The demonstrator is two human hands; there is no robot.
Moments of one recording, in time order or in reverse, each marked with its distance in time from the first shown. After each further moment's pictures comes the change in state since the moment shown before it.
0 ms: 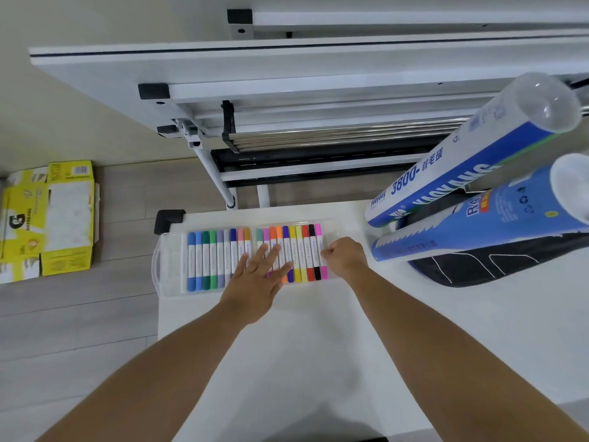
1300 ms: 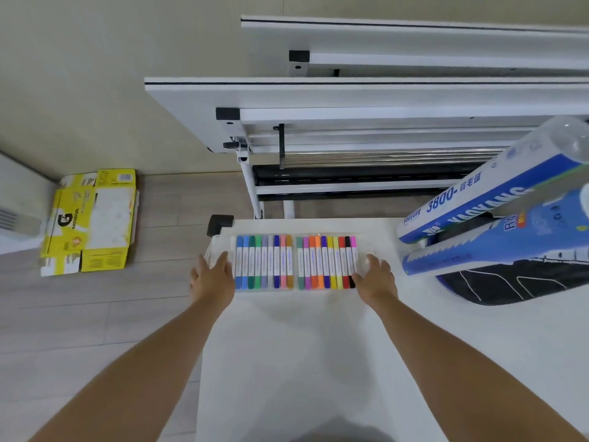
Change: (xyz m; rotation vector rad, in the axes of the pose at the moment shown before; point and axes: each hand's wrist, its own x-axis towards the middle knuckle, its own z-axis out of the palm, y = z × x) left_hand -0.070 -0.117 0.000 -0.515 0.125 -0.823; right_hand -0.042 0.003 0.029 -0.047 0.152 -0.018
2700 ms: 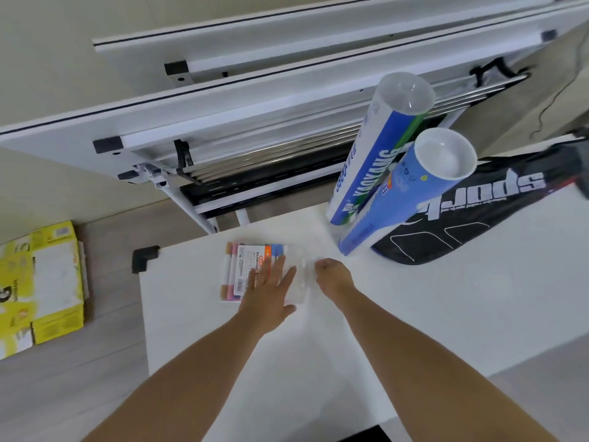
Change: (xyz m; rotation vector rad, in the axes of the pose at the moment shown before) left_hand -0.079 0.175 0.088 0.577 -0.143 0.869; right_hand 0.000 0.052 -0.018 0.591 -0.063 0.224
